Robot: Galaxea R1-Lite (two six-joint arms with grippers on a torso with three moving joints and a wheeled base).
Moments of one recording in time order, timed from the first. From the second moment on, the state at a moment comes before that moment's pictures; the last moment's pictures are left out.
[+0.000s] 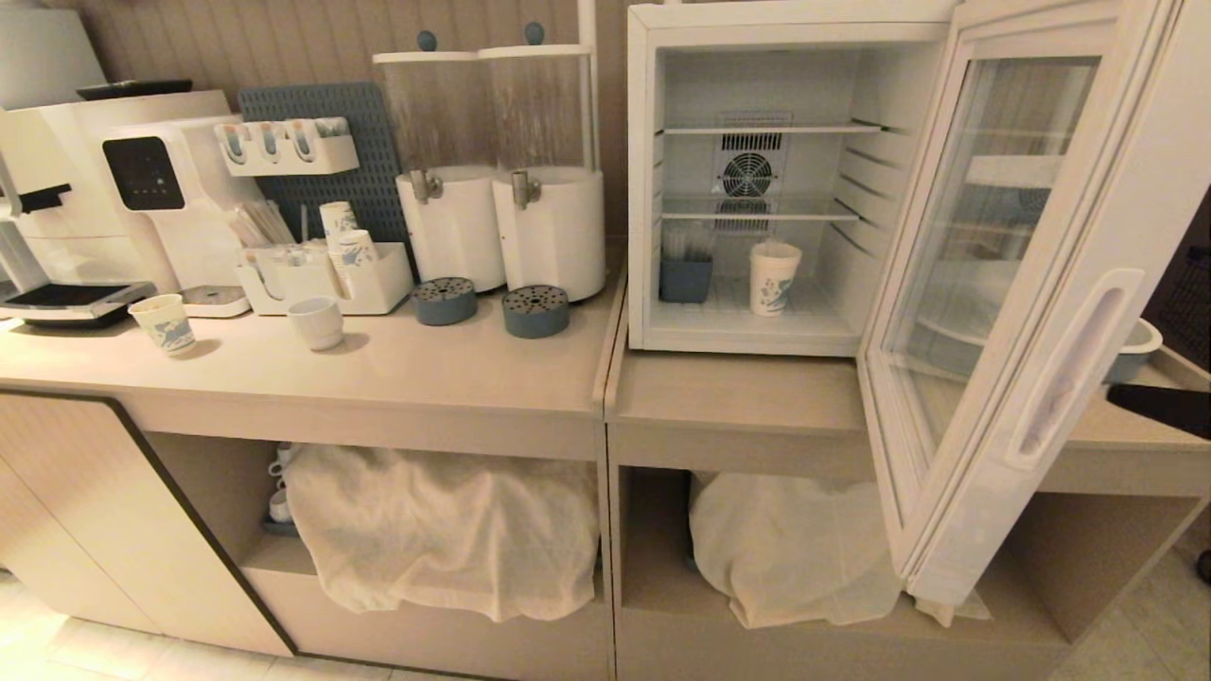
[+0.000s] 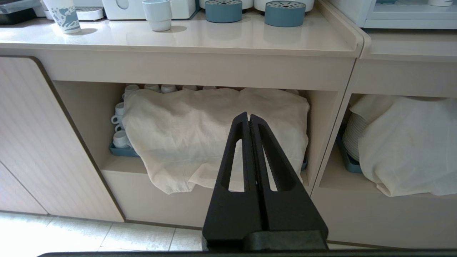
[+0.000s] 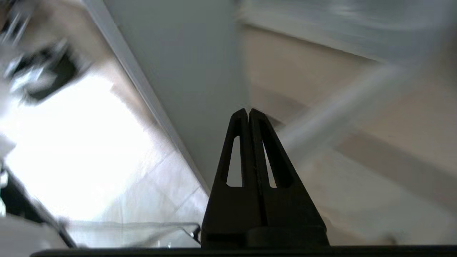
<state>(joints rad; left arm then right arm) 0.01 0.00 0.00 -0.05 0.00 -0.01 -0.39 1.23 -0.65 -0.19 1.04 -0.21</state>
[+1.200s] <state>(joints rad) 0.01 0.00 0.00 -0.05 0.00 -0.02 0.29 1.77 -1.15 -0.66 0.08 0.18</state>
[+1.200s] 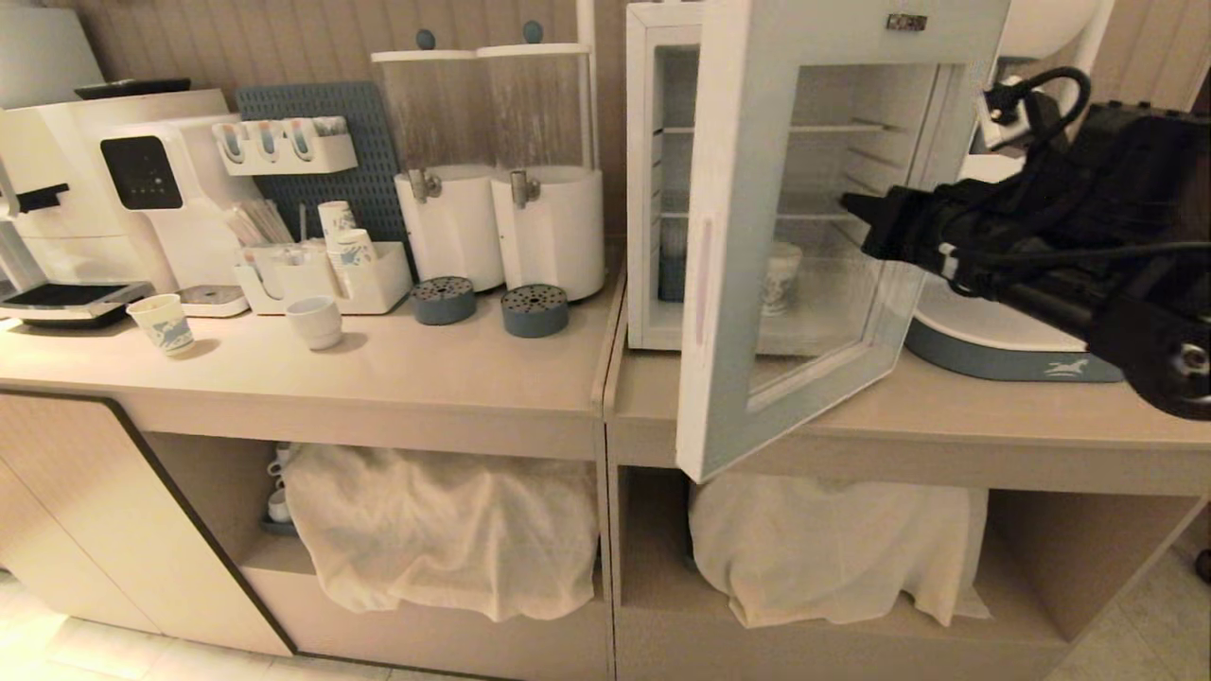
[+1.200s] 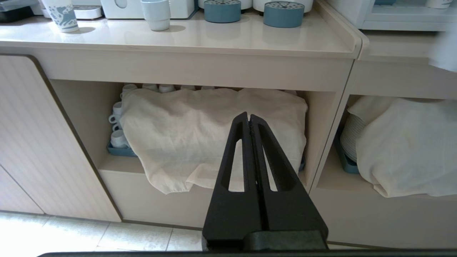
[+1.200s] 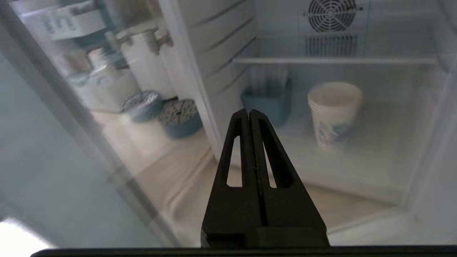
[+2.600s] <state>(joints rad) 0.01 0.00 0.00 -0.05 0.00 -0.02 0.28 1.89 -1.44 -0.40 -0.19 0.18</state>
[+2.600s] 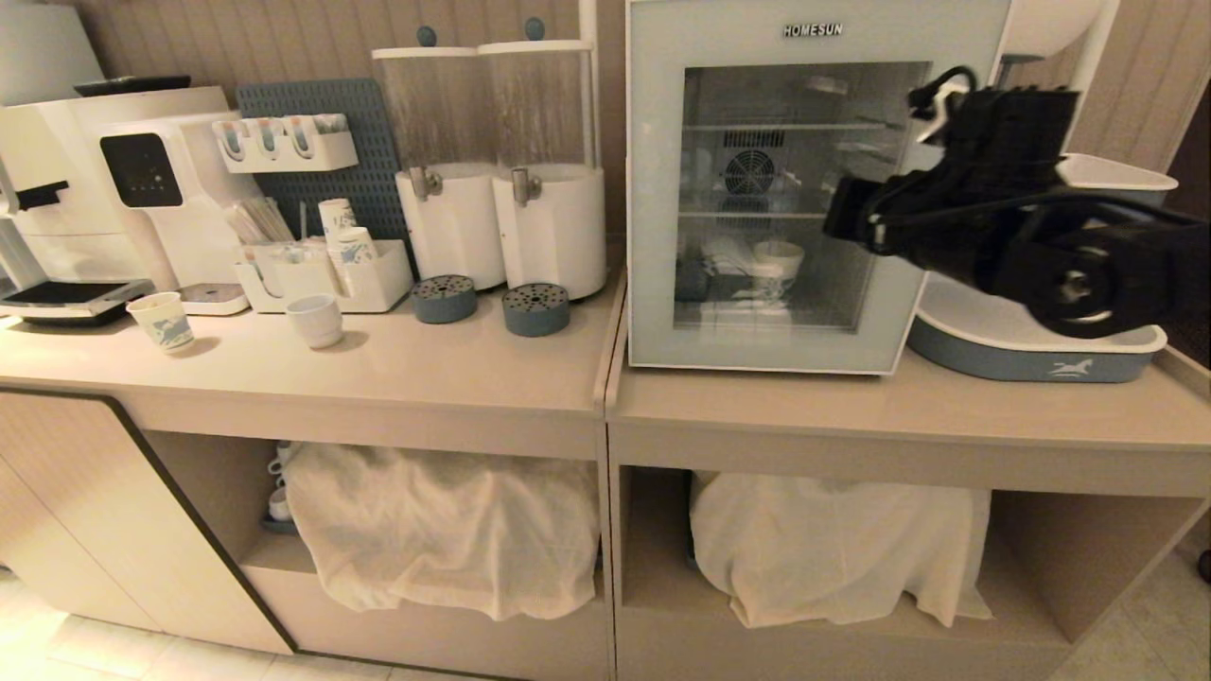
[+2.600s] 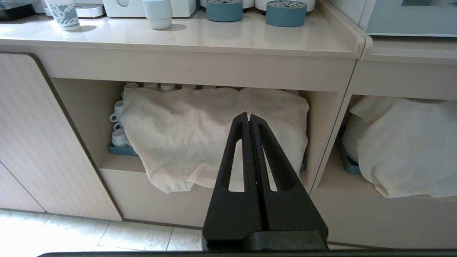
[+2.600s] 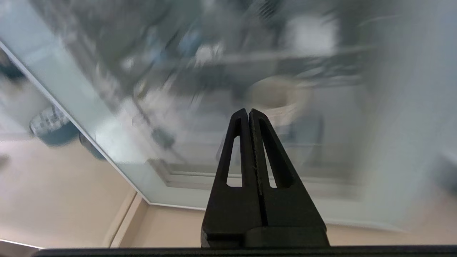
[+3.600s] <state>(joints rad) 0.01 0.00 0.00 -0.05 0.00 -0.02 0.03 0.30 -0.71 0.18 -0.03 0.33</state>
